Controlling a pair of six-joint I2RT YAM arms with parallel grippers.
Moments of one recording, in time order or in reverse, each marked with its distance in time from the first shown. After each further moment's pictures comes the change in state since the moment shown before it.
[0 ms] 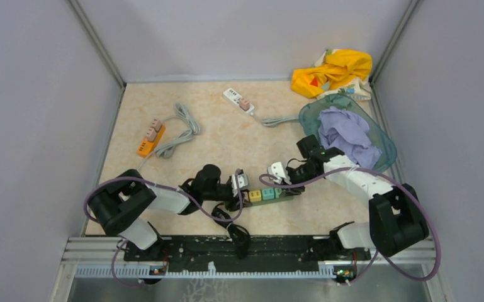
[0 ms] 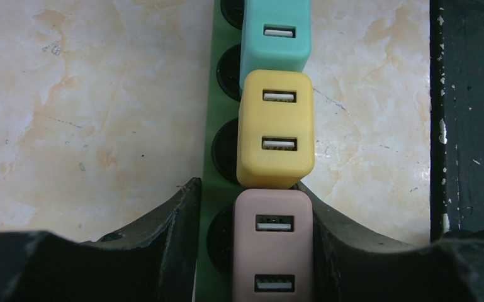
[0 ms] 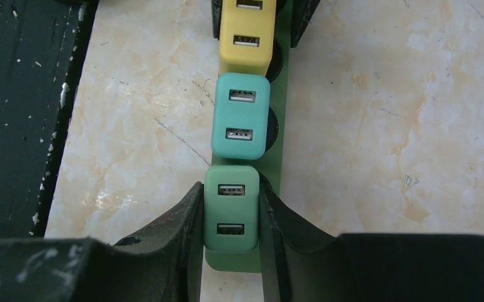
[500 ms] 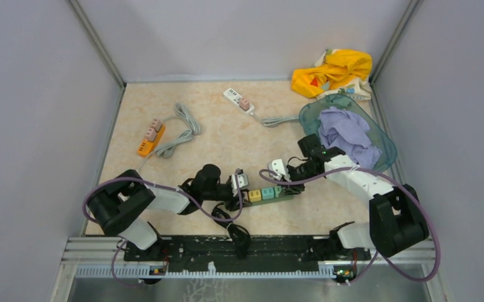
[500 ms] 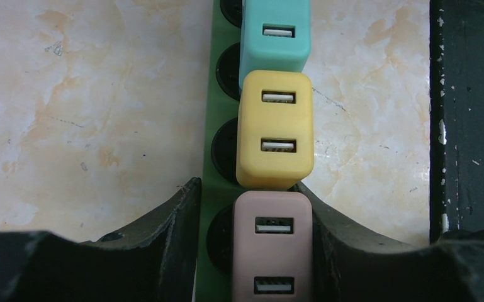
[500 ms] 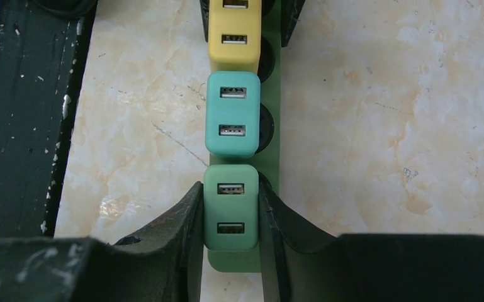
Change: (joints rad) left arm 0.000 -0.008 0.000 -0.013 -0.001 0.004; right arm -0.004 -0.002 0.002 0.019 0.006 0.070
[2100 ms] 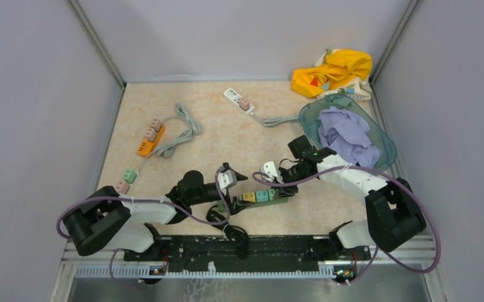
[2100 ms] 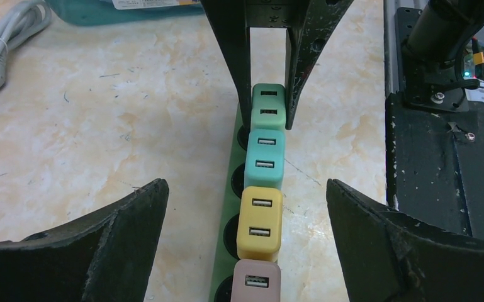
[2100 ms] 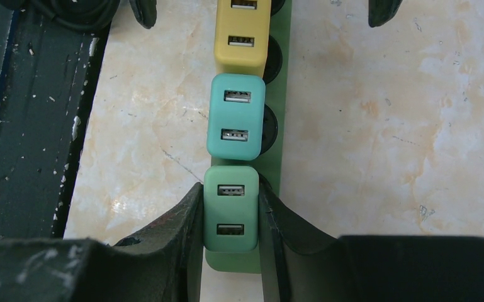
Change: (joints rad) left arm -0.030 -0.238 -0.123 0.237 -0.063 -0.136; right arm 0.099 0.043 0.011 0.053 0.012 0.072
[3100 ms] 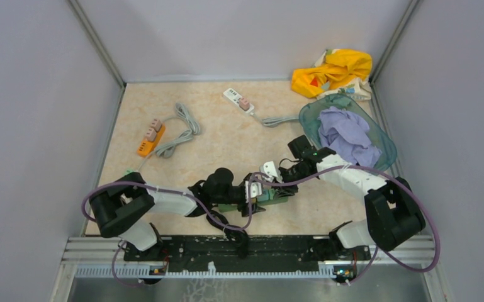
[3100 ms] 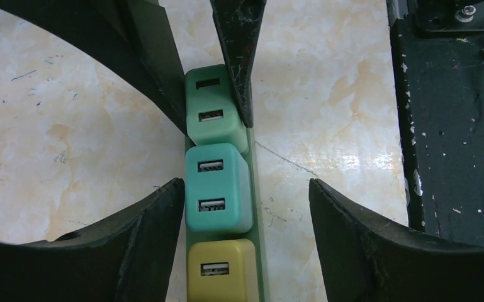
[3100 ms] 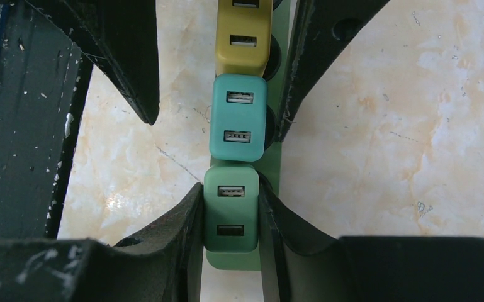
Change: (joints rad) left arm -0.117 0.239 0.222 -0.243 -0.042 0.238; right arm 0.000 0.006 0.000 0.008 0.014 -0.001
